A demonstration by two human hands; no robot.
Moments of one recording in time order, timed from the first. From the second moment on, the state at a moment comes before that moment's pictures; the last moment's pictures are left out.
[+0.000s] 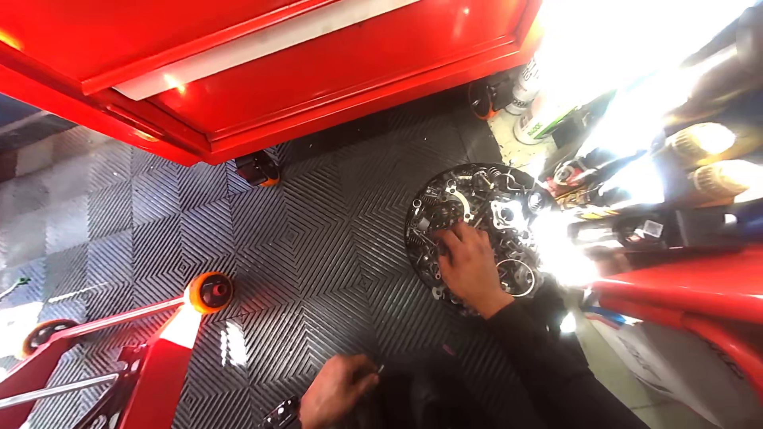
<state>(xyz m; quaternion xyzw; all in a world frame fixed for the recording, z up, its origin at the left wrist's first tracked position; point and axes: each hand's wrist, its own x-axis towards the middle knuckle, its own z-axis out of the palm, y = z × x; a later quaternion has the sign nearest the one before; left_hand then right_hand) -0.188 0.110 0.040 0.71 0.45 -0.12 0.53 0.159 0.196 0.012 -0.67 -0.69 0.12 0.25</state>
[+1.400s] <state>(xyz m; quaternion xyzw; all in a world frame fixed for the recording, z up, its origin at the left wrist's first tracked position) -0.167 0.123 0.026 0.82 0.32 -0.09 0.47 0.178 0.144 0.051 -0.74 -0.48 0.07 0.47</state>
